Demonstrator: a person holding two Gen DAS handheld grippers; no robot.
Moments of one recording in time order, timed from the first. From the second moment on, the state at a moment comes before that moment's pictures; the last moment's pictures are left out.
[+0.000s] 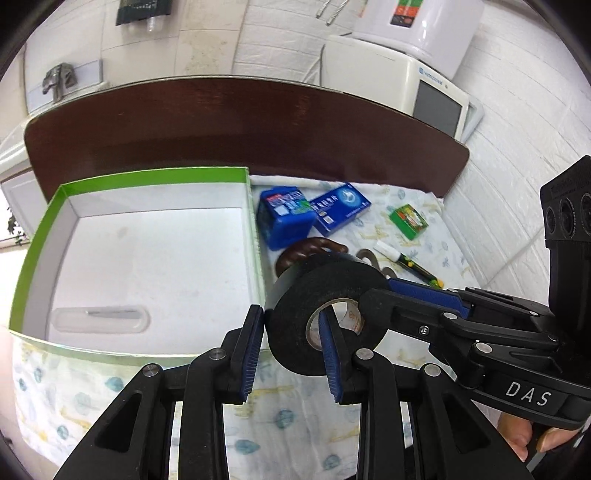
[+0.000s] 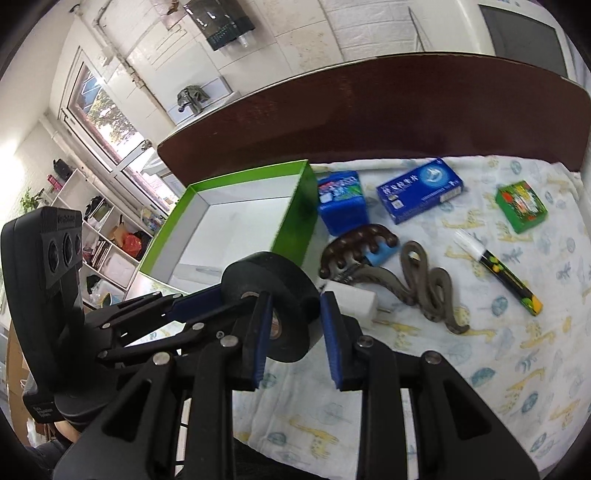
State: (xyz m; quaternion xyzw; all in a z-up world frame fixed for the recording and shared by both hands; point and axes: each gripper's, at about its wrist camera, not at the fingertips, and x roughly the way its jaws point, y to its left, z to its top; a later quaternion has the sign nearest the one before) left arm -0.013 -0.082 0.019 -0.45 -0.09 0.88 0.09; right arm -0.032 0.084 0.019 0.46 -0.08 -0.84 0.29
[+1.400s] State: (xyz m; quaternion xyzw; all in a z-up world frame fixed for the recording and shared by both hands) left arm -0.049 -0.184 -0.016 -0.49 -0.15 0.86 0.03; right arm -0.076 -0.008 -0.006 0.52 -0.06 -0.79 0.33
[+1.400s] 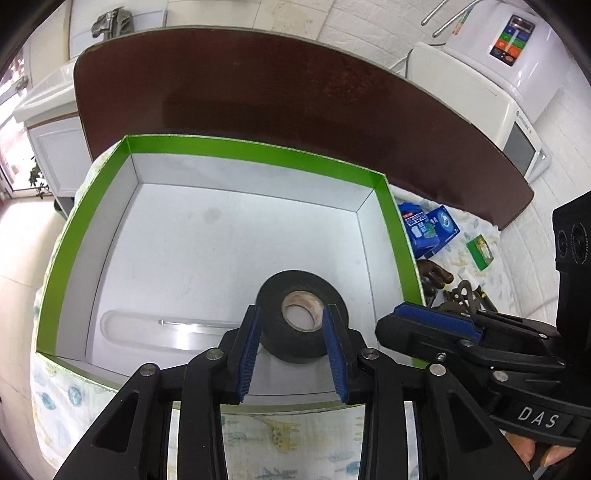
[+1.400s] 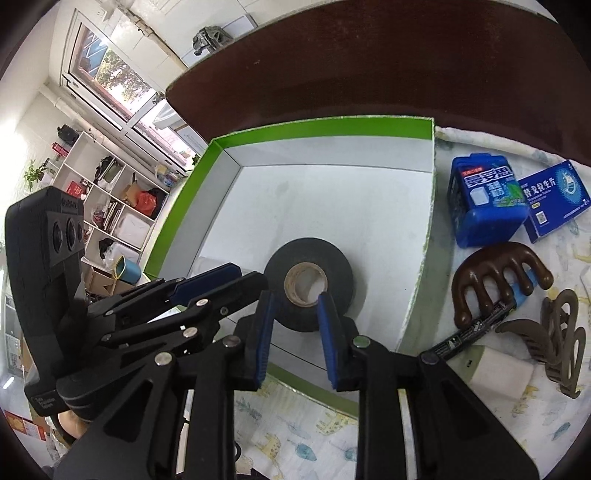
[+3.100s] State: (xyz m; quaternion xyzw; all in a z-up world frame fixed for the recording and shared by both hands) left arm -0.095 -0.045 -0.038 -0.54 -0.18 0.81 0.12; right arm -0.082 0.166 -0.073 0.54 -0.28 -0.77 0.22
